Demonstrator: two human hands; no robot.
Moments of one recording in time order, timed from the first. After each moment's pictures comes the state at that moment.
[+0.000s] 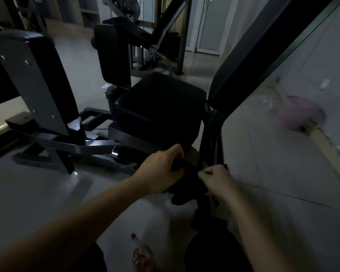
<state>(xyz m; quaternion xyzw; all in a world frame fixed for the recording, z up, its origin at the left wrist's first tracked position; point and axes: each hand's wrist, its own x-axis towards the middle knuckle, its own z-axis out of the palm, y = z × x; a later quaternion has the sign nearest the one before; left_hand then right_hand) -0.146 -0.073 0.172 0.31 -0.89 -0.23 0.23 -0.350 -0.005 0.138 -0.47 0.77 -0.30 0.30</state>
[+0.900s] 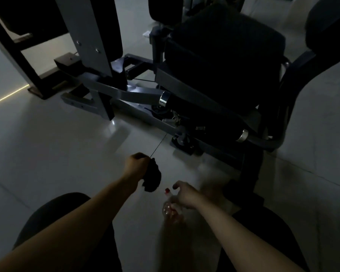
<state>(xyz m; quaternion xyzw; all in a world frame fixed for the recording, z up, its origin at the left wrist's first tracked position) -0.011 -0.061 0.000 0.70 -0.40 -0.53 0.27 -0.193 -0.010 -0.055 -0.51 0.68 0.02 0.53</state>
